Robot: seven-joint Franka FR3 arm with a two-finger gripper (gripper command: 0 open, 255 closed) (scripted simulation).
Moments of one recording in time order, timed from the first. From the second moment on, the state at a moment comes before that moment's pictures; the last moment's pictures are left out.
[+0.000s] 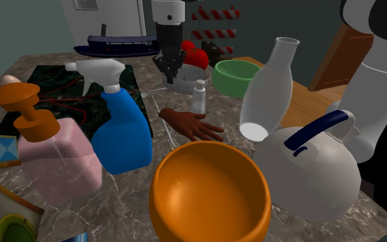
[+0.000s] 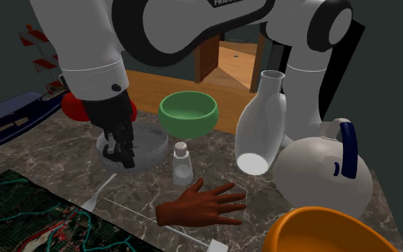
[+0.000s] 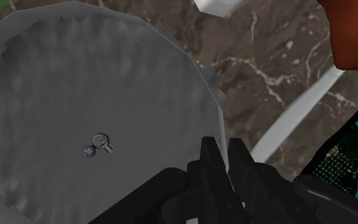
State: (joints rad) arm 0.20 0.04 0.28 -1.67 0.04 1.68 0.35
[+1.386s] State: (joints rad) arm 0.21 0.14 0.29 -1.26 0.01 1.36 0.38
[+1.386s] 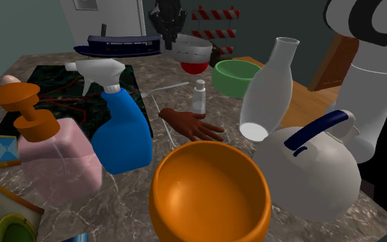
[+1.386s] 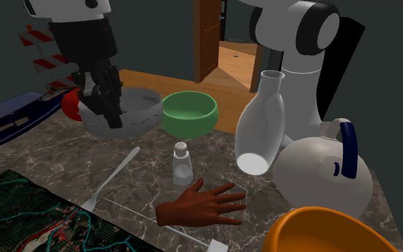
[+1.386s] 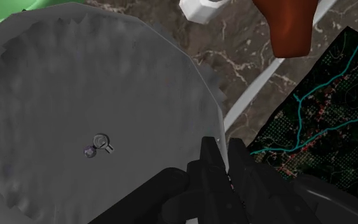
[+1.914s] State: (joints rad) arm 0.23 0.20 0.29 -1.07 -0.01 1.23 0.40
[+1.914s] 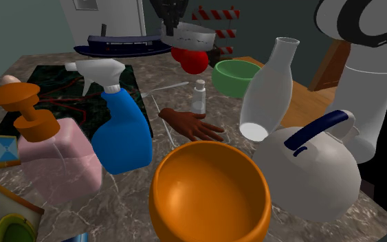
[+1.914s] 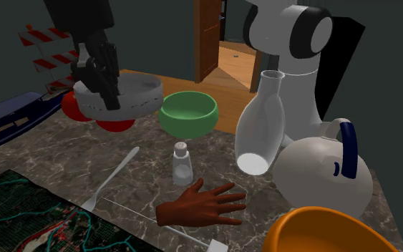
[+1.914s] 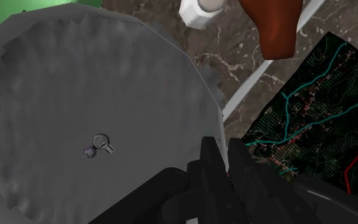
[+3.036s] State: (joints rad) arm 0.12 -0.39 0.15 -1.67 0.10 1.25 0.17
